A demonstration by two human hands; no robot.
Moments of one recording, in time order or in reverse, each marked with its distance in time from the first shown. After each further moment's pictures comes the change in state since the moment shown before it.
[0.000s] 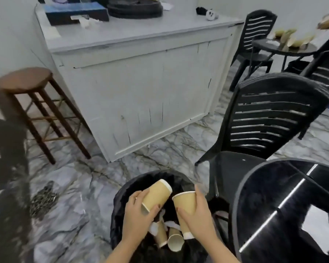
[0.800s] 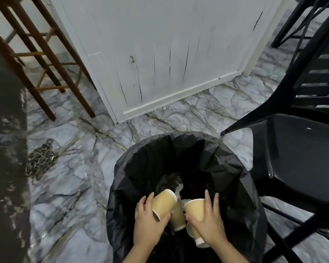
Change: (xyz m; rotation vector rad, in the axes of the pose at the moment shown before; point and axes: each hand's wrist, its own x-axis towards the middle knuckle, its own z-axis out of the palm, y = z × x) left_hand 0.008 -0.228 0.131 0.167 -0.123 -0.357; right_hand 0.095 0.232 0.174 -0.357 -0.196 0.178
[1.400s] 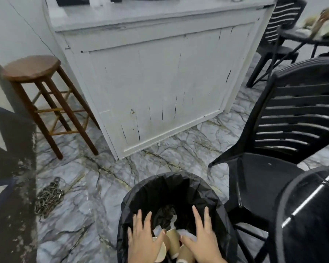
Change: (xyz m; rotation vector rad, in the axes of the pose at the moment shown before) left_hand -0.053 0.115 -0.115 0.353 -0.093 0.002; right_hand -0.086 -0.101 -0.113 -0.146 -0.052 -0.107
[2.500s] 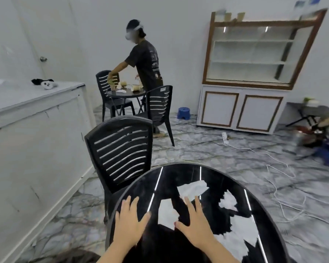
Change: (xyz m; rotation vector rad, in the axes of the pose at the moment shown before) left_hand -0.168 0.353 0.012 0.069 -0.061 0.947; right_hand -0.245 0.205 -0.244 0.335 0.750 0.278
